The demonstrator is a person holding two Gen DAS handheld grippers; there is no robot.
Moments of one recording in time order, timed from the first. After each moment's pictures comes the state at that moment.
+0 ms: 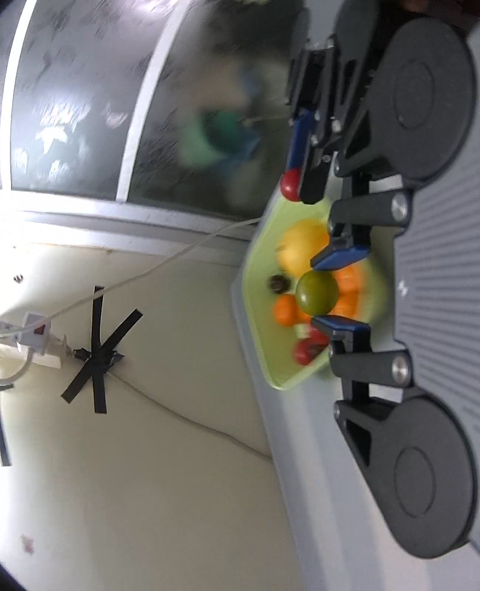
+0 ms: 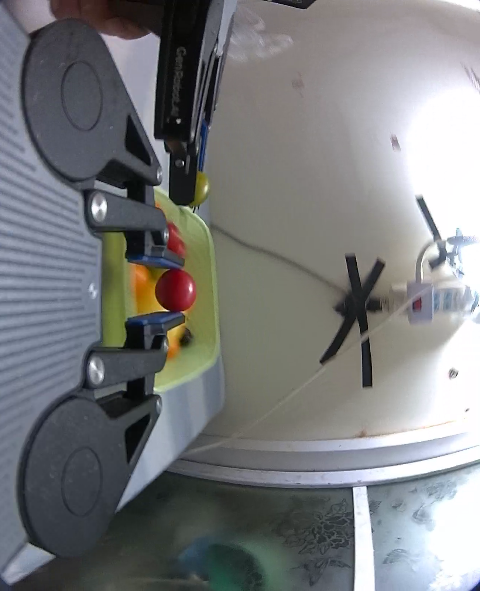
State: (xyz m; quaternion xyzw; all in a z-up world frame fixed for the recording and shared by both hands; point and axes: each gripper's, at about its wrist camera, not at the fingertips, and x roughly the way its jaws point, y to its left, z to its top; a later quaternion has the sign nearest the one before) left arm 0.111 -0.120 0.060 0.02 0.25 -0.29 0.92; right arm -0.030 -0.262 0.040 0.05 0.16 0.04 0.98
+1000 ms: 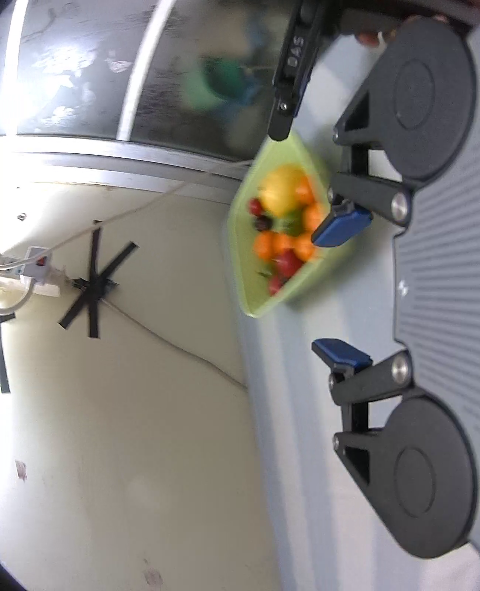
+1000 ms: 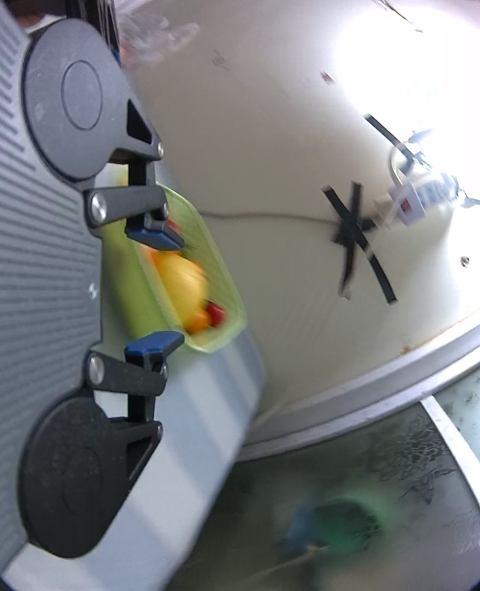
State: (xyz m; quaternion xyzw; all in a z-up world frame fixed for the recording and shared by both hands) left arm 0.058 -0.089 0.044 0.02 0.26 -0.18 0.95; right arm -0.072 -0.288 0.013 0.22 0.17 0.00 0.96
